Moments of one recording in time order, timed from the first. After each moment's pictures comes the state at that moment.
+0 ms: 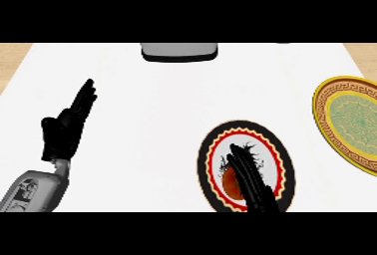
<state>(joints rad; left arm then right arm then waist) -0.22 0.39 -0.18 -1.43 0.13 0.22 0.07 0.09 -0.26 0.77 -1.78 0.55 -0.75 -0.03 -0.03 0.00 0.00</state>
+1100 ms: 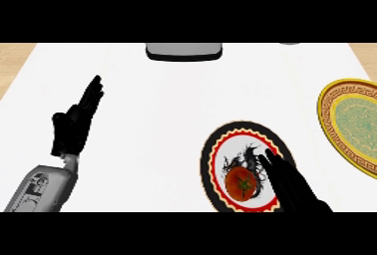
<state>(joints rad) -0.25 0.32 -0.16 -1.41 0.07 0.20 0.08 0.13 -0.44 0.67 -2.28 0.80 0.00 0.77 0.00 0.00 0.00</state>
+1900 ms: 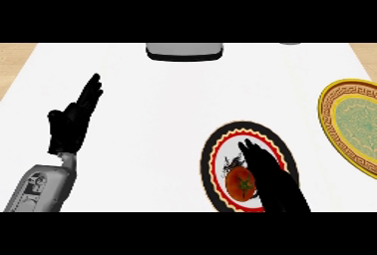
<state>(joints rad) -0.25 0.28 -0.09 -1.43 0.02 0.12 0.10 0.04 -0.30 0.60 -1.94 0.80 0.10 0.68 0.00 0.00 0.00</state>
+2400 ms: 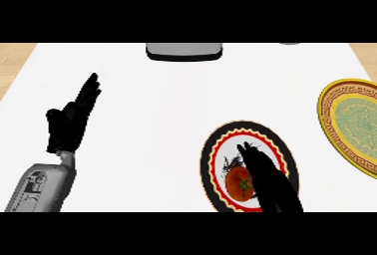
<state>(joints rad) -0.26 0.25 -0.03 -1.40 -0.02 0.08 0.09 0.07 -0.24 0.56 -1.80 0.85 0.09 0.58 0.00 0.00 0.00</state>
